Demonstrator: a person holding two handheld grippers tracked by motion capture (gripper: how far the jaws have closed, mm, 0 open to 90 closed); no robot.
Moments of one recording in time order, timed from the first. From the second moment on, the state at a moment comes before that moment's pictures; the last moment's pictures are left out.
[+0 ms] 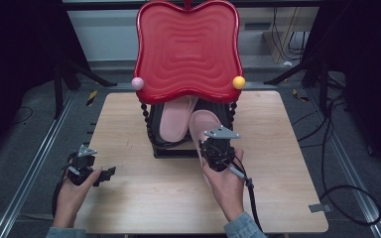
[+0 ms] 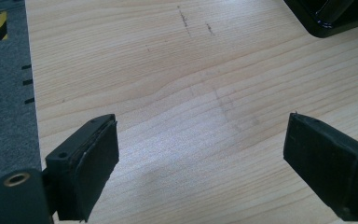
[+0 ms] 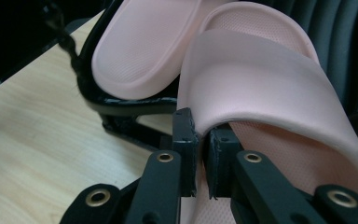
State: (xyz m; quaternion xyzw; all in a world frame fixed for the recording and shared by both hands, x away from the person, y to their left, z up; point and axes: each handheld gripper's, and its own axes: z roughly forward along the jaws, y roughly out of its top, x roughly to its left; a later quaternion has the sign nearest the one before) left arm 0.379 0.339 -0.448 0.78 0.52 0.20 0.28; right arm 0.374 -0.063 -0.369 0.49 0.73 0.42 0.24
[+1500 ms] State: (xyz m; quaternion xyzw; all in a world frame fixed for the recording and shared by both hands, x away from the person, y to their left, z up) left arm 0.381 0.335 -0.453 0.78 0.52 0.19 0.28; right arm 0.447 -0.030 -0.357 0.50 0.70 0.42 0.30
